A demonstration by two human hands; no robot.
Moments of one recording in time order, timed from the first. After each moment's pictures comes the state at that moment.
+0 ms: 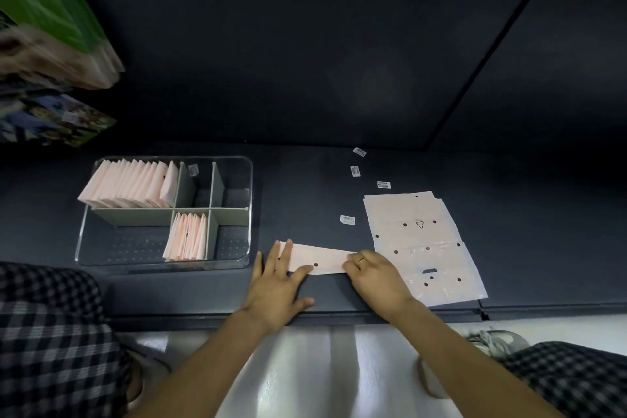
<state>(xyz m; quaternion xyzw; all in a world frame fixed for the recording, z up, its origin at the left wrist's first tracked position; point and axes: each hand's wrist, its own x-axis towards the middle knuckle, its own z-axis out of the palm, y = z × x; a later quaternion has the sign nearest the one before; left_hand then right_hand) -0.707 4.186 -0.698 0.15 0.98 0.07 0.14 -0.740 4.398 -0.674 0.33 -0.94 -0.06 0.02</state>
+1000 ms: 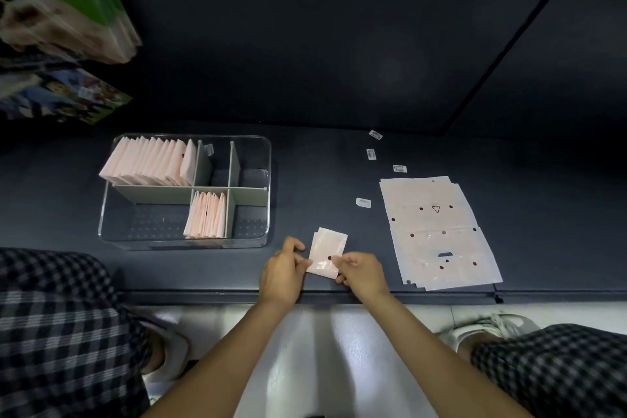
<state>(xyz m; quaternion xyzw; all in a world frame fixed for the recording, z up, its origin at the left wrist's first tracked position) -0.696 4.184 -0.699 -0.13 0.90 0.41 0.08 -0.715 4.334 -0.688 -0.16 -0.85 0.46 -0.20</state>
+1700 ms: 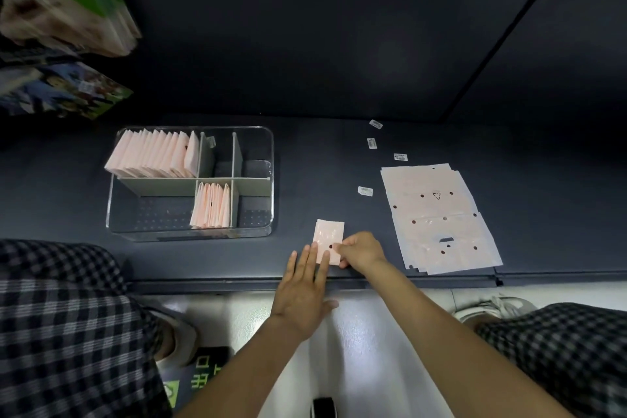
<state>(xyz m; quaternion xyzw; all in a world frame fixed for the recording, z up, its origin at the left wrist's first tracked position) -0.649 4.199 -0.699 0.16 0.97 0.03 0.19 -0.733 4.328 -0.680 -0.18 -0.86 0.38 -0.28</state>
